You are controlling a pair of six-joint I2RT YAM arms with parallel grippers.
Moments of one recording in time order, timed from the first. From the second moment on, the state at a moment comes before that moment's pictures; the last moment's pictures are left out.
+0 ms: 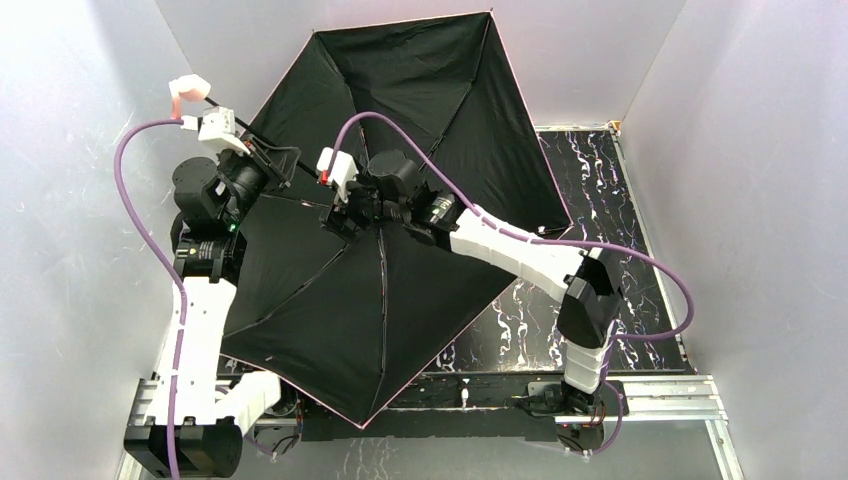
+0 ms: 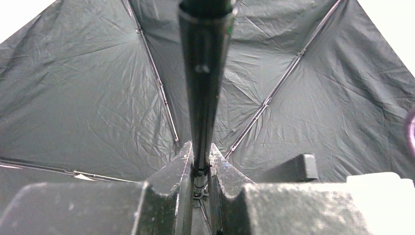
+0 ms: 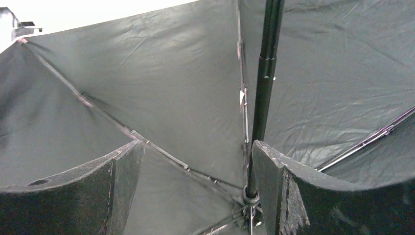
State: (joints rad) left arm -0.01 0.98 1.16 -0.18 0.31 -0.42; right arm 1.03 1.83 1.76 -0.21 -0.23 -0.26
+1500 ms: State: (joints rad) left arm -0.11 0.72 1.15 -0.41 0.42 -0.47; right arm 1.03 1.53 1.44 0.47 0.36 -0.65
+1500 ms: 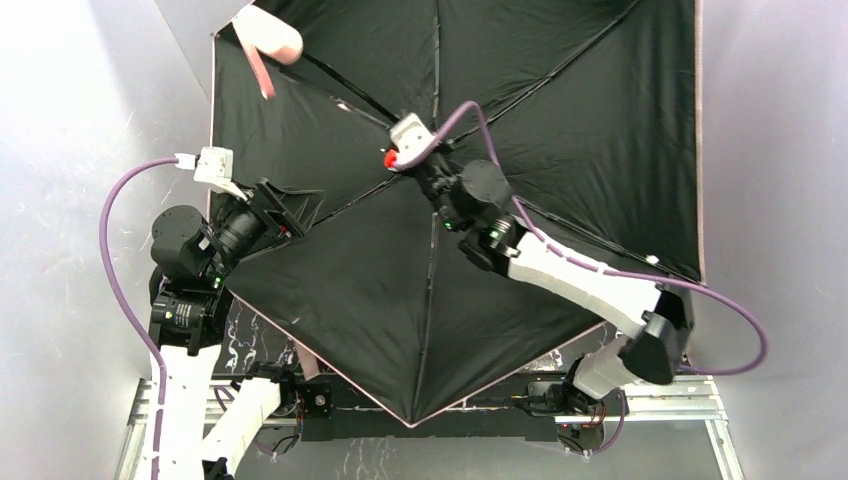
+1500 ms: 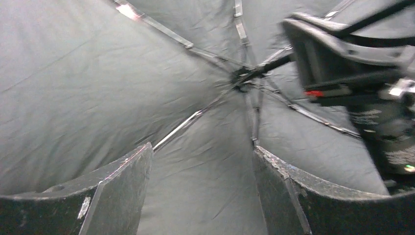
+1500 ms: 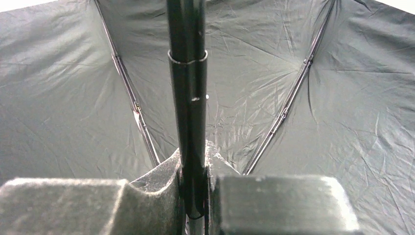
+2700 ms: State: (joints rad) left arm -0.40 1.19 1.59 -0.77 0.57 -0.27; right arm 1.03 1.08 0.94 0.33 0.33 -1.68
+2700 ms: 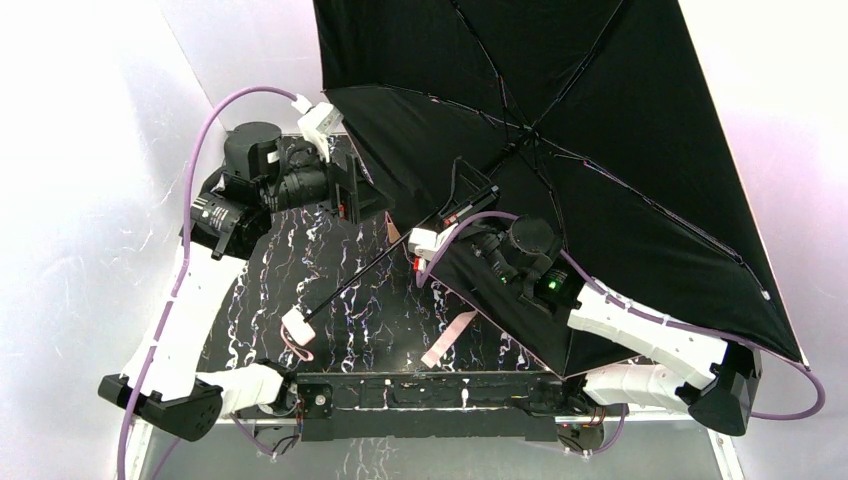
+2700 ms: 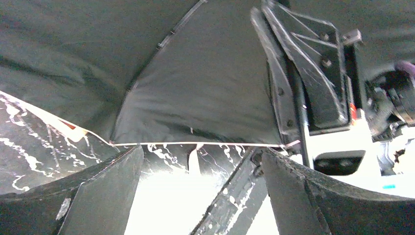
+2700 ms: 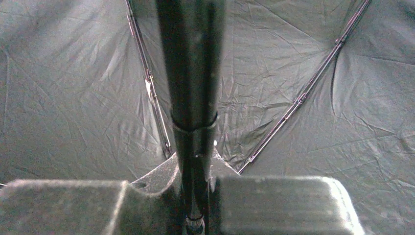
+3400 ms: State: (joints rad) left arm -0.51 1.14 1.52 -0.86 0.69 -0.18; right arm 1.01 1.11 0.94 0.38 0.33 -1.76
